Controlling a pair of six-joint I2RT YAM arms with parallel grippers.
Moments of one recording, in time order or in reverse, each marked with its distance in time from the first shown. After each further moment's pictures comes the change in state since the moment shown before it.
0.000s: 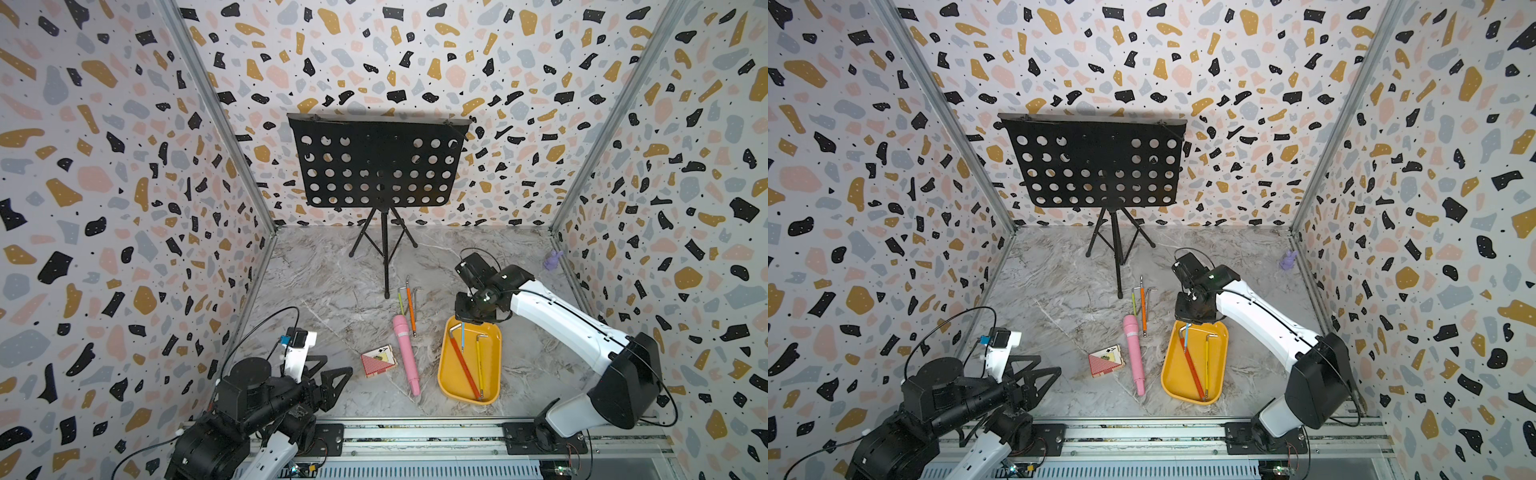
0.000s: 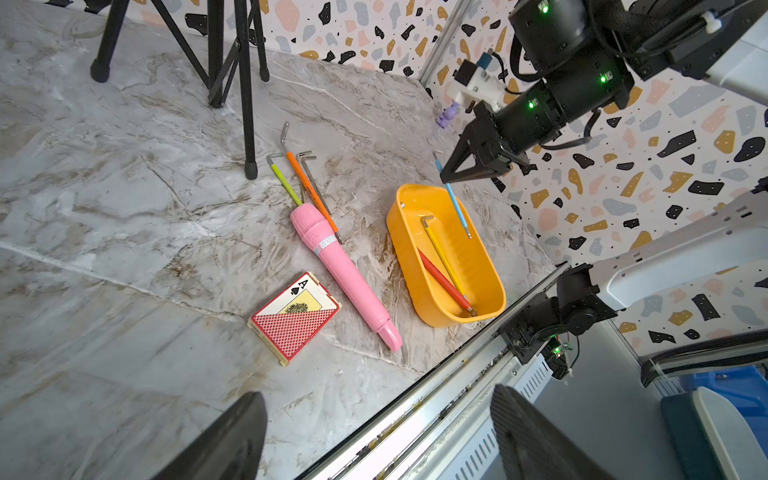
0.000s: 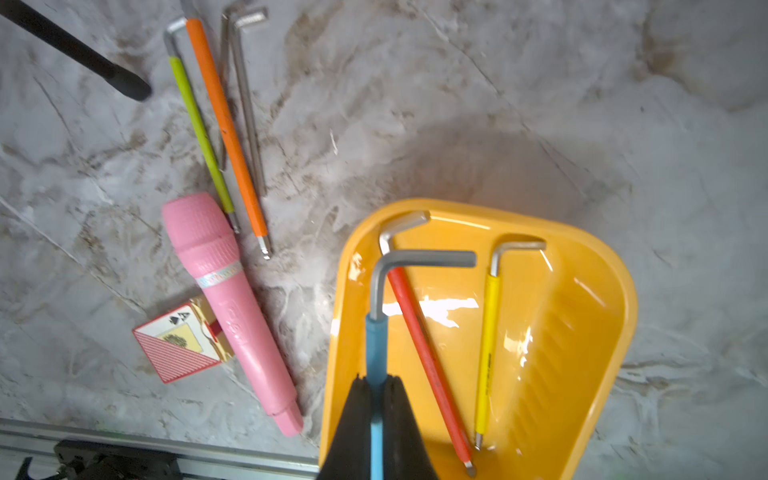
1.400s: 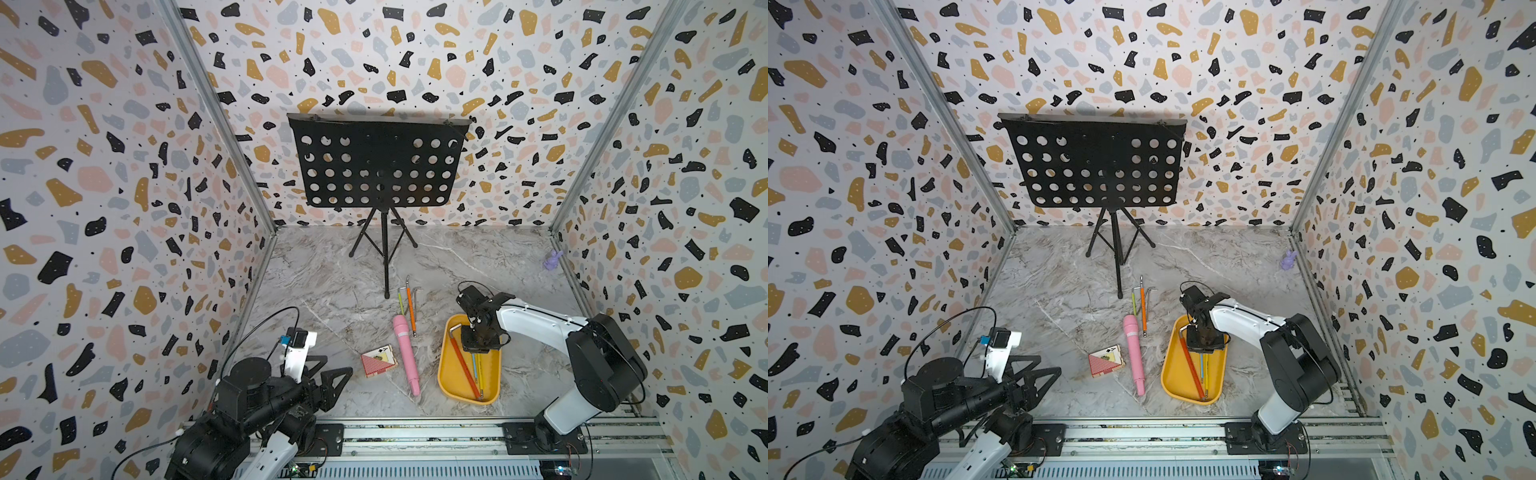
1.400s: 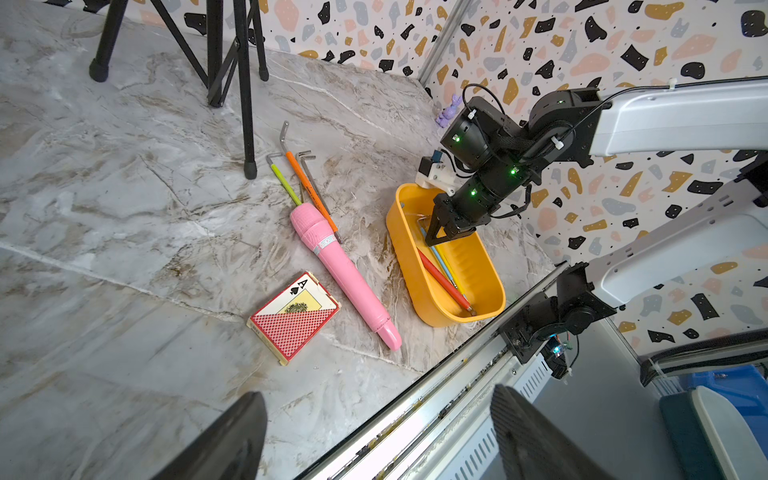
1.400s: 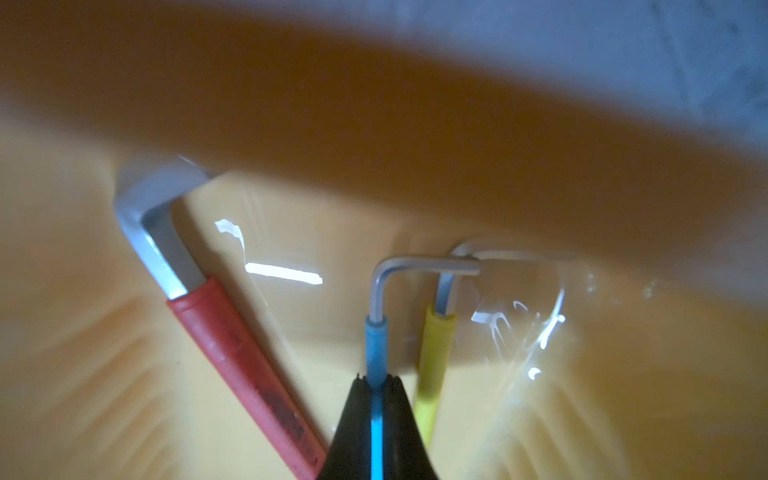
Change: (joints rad) left arm 0.002 0.000 0.000 0.000 0.001 0.000; right arm -0.055 0.142 -0.317 0.232 -0.019 -0.138
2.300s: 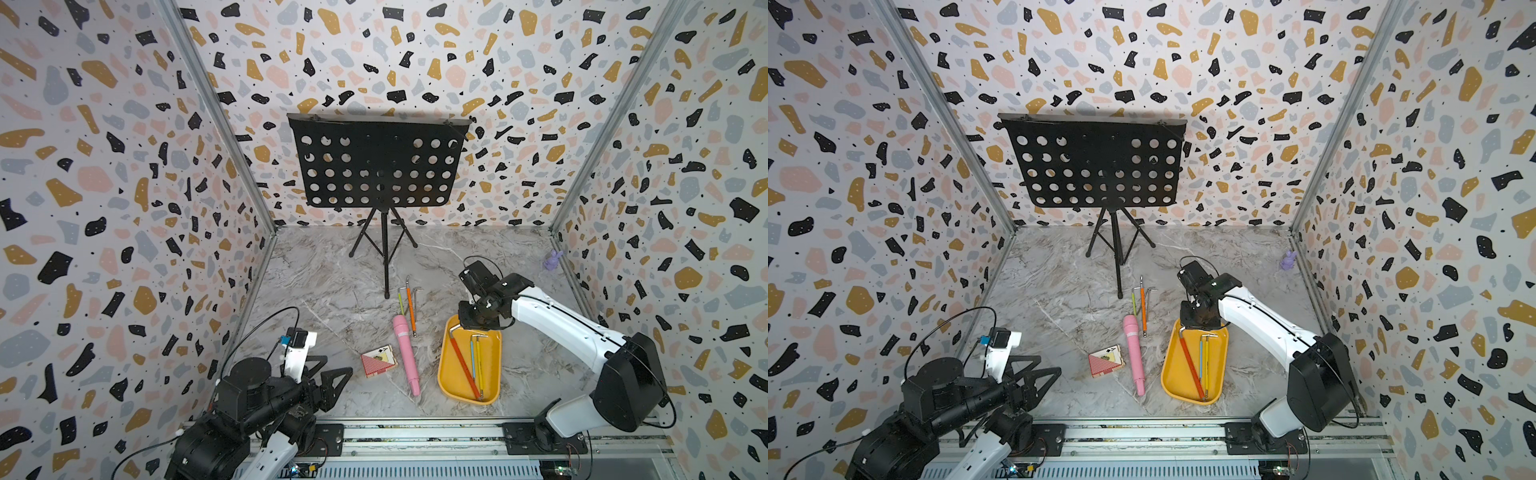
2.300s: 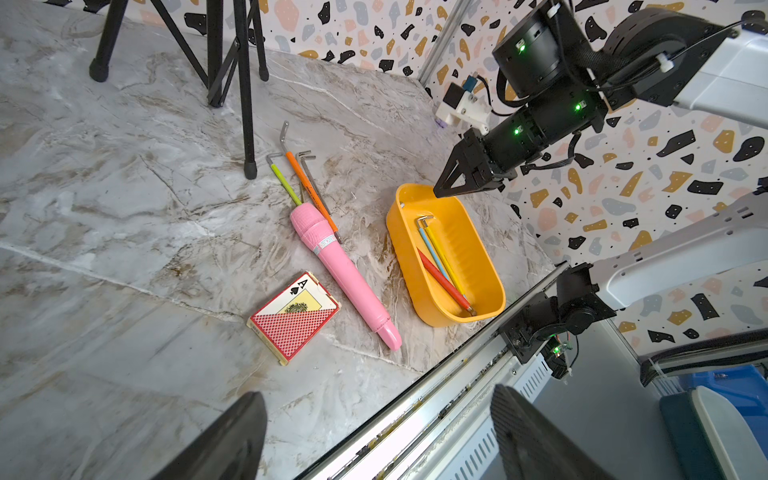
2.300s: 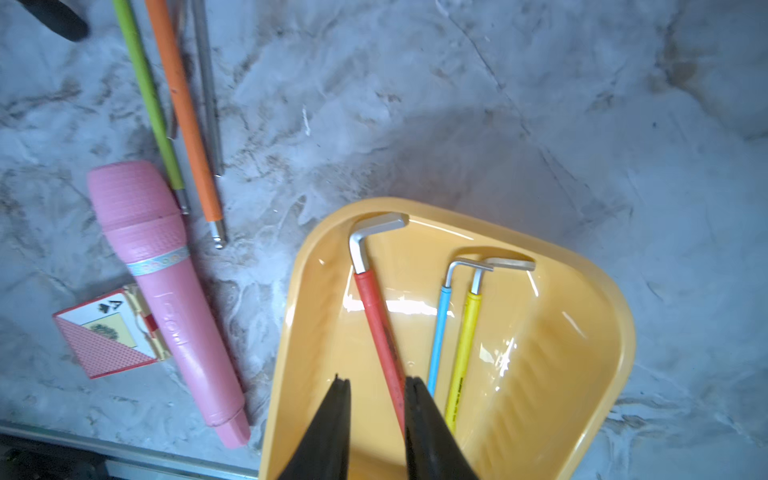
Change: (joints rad) left arm 0.000 0.000 0.000 0.000 0.000 0.000; right arm 0.028 -0.113 0.282 -0.158 0.013 -0.002
